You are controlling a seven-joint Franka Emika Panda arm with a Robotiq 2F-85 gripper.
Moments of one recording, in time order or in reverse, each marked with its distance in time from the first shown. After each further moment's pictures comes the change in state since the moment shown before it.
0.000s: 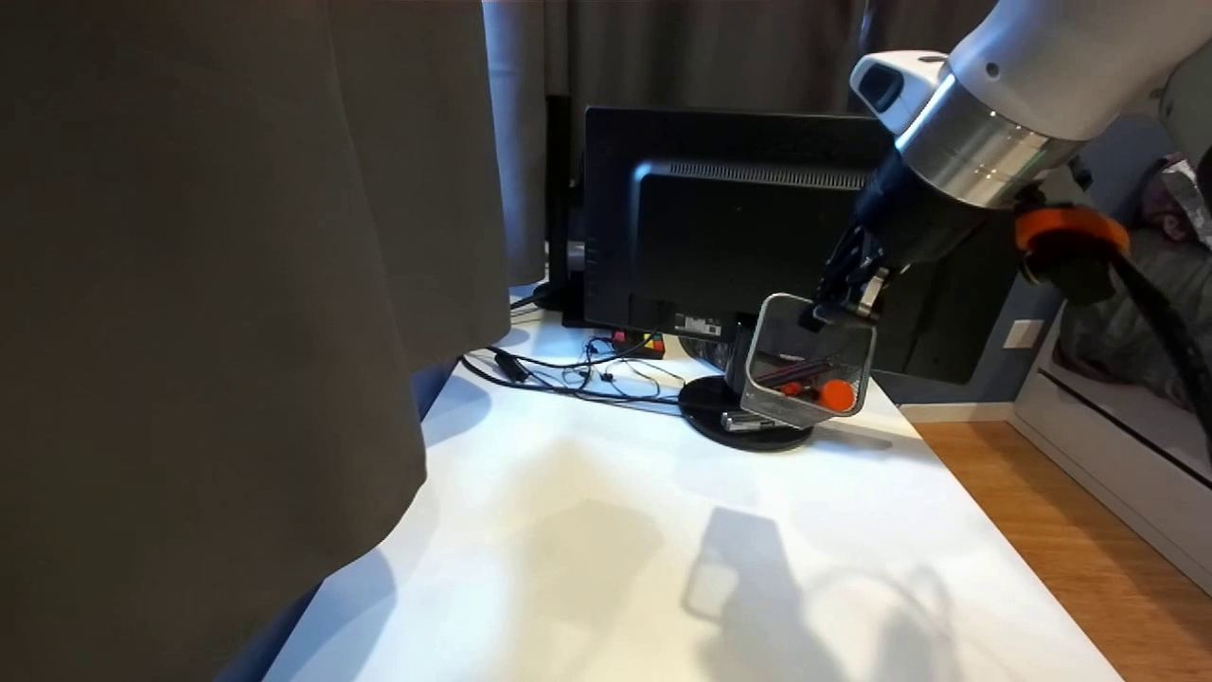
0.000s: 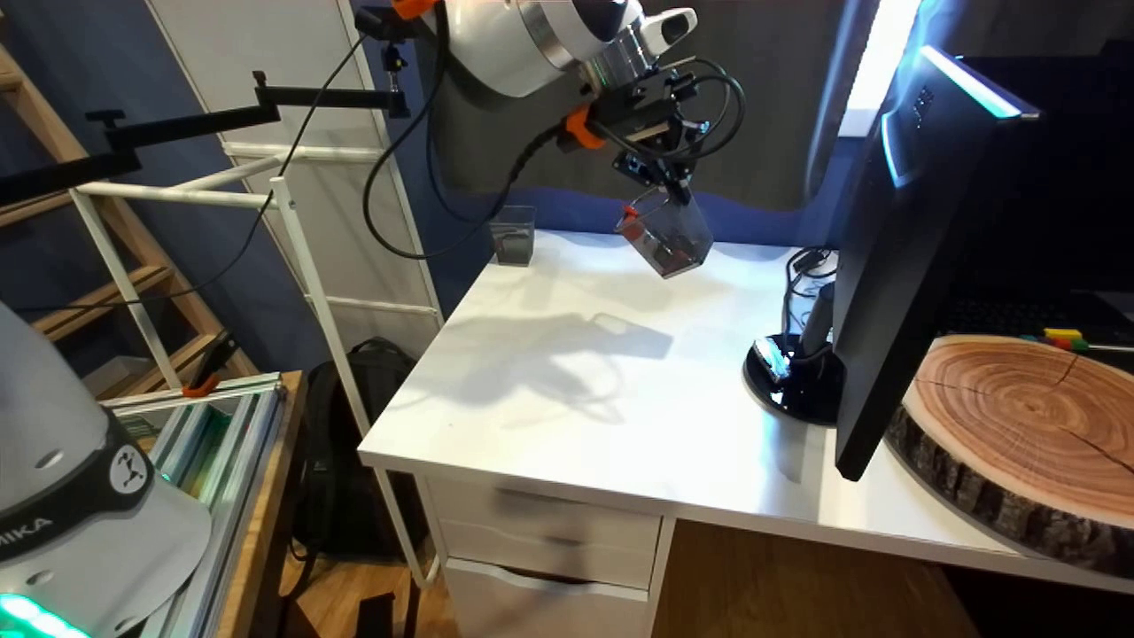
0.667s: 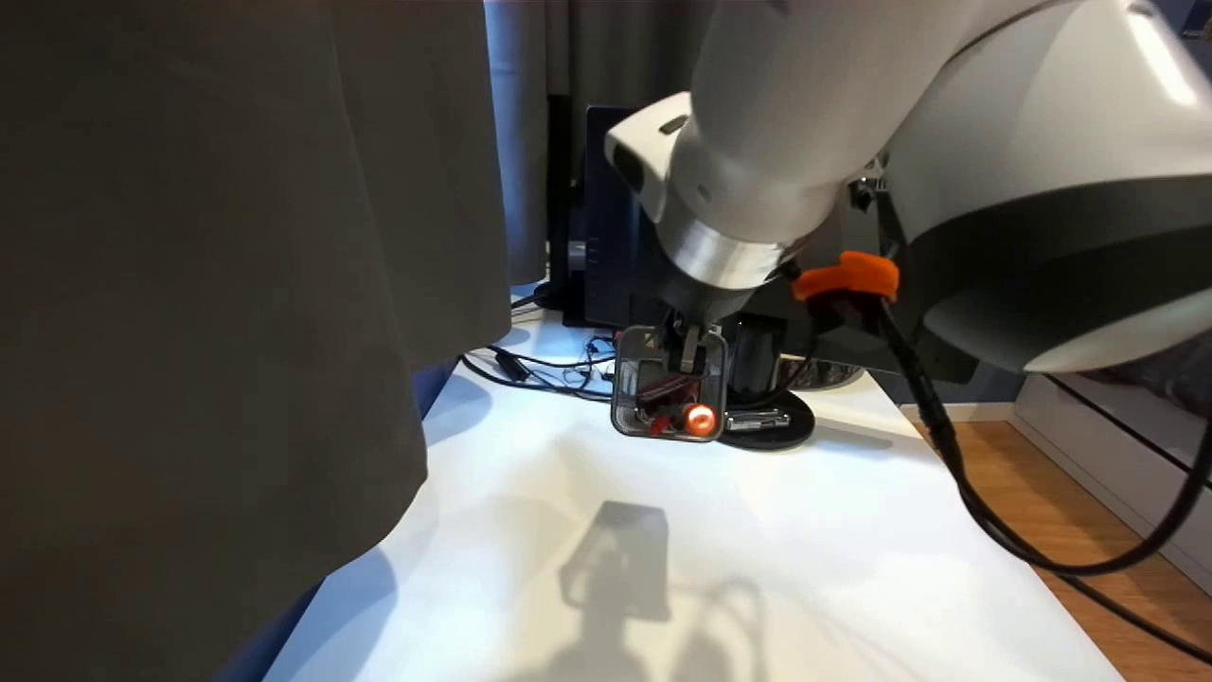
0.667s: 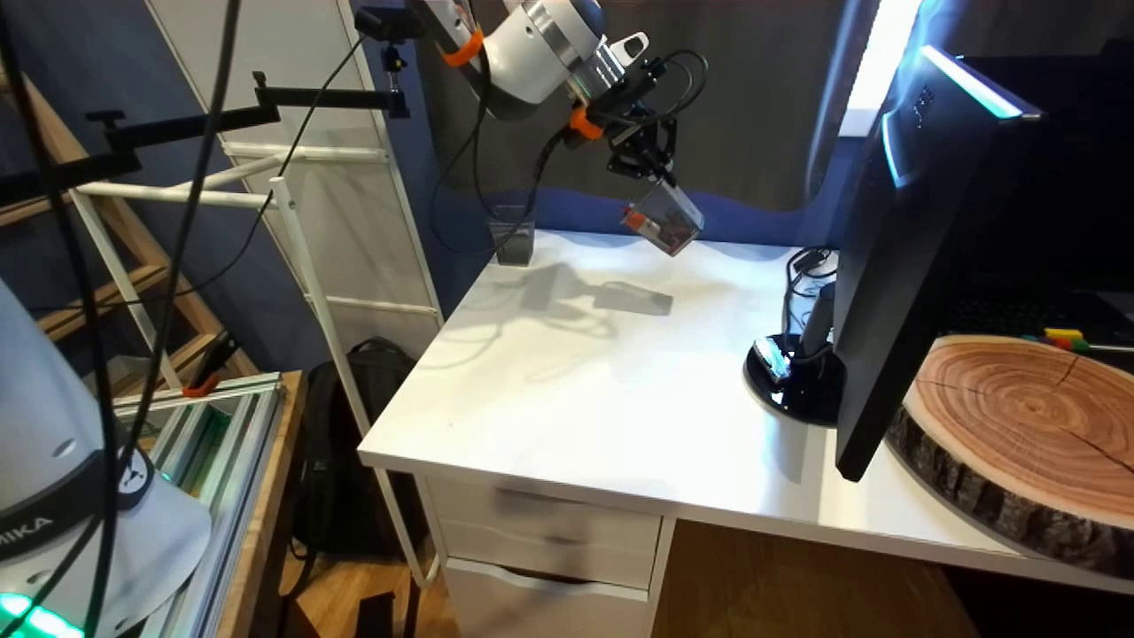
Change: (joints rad) arm 0.161 0.321 0.056 0.450 -0.243 -0.311 0.074
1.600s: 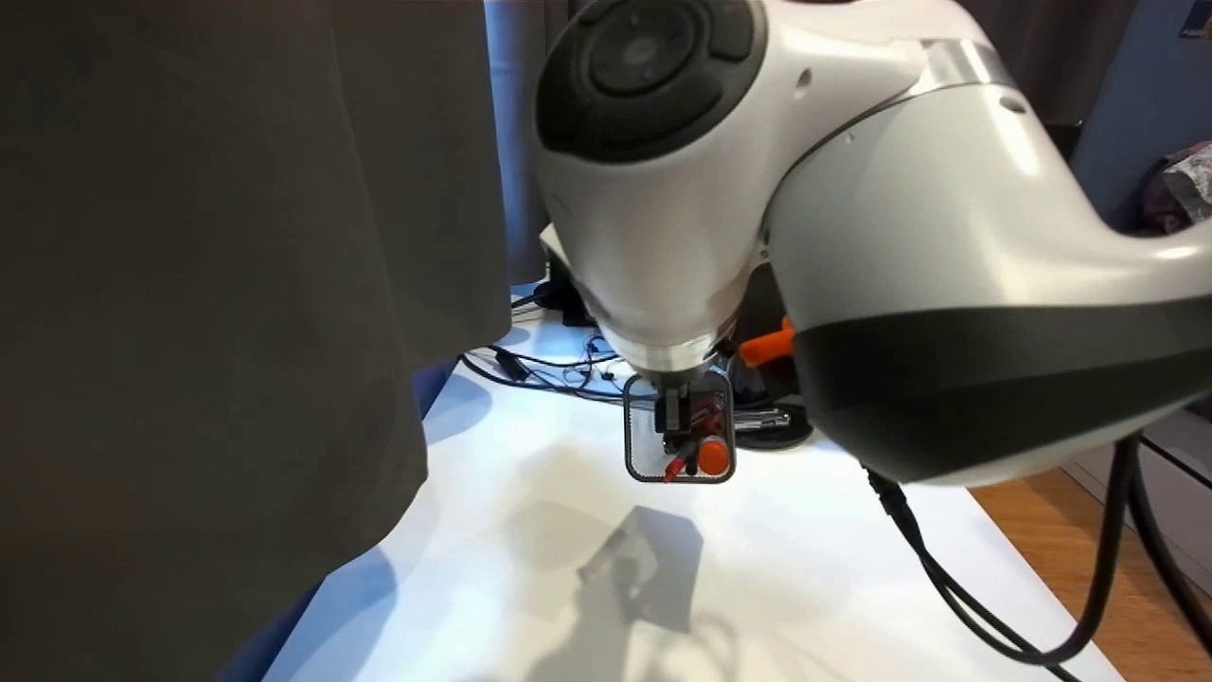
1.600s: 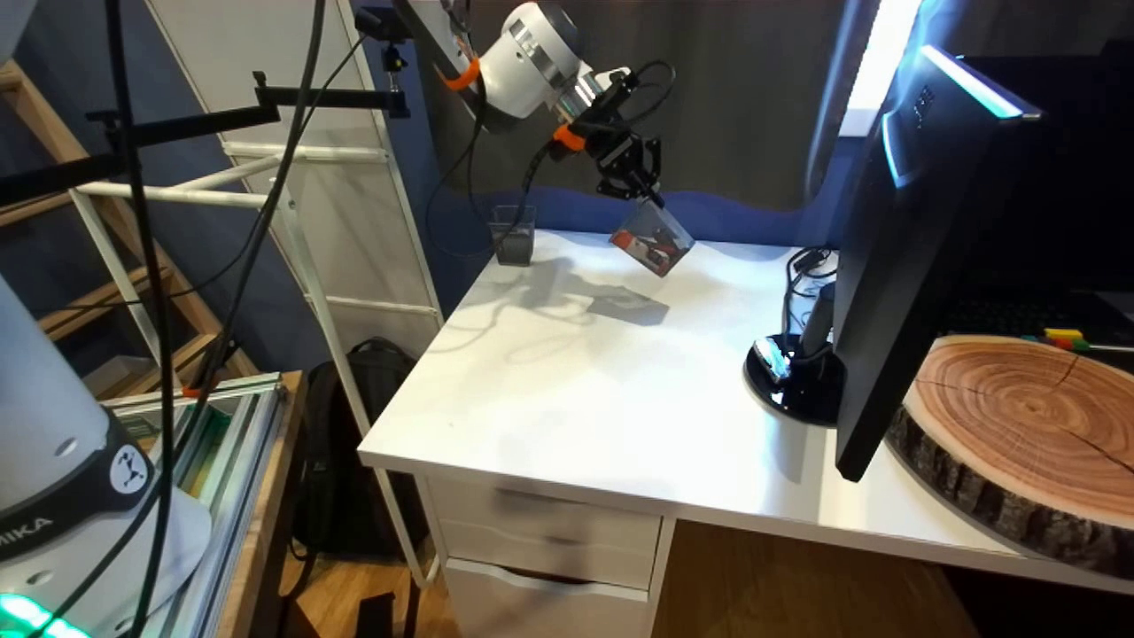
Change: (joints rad) arm 0.025 0.159 0.097 0.194 -0.045 -0.370 -0.008
